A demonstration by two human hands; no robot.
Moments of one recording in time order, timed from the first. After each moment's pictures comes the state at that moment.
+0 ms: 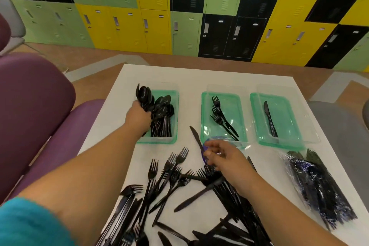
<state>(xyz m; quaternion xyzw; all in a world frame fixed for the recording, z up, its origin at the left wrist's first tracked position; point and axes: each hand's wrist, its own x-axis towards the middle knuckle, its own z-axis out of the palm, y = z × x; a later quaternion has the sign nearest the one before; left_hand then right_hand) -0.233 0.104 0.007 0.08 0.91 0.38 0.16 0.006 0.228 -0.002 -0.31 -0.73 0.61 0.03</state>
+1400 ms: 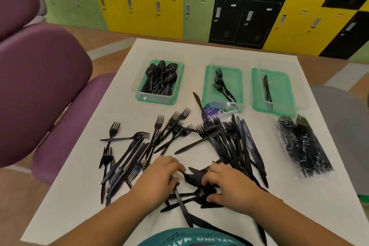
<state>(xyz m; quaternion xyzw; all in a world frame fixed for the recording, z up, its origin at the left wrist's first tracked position) 0.014 -0.026 -0.031 0.45 0.84 0.22 0.17 0.138 0.168 -0.026 -0.01 -0.96 0.22 -0.18</state>
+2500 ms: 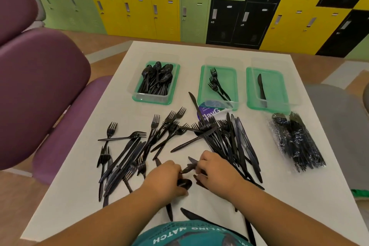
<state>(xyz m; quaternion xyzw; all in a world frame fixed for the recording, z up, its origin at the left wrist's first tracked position) 0.032 0.006 -0.026 0.36 0.88 0.03 0.30 0.120 0.160 -0.043 -0.07 -0.97 0.21 -0.12</state>
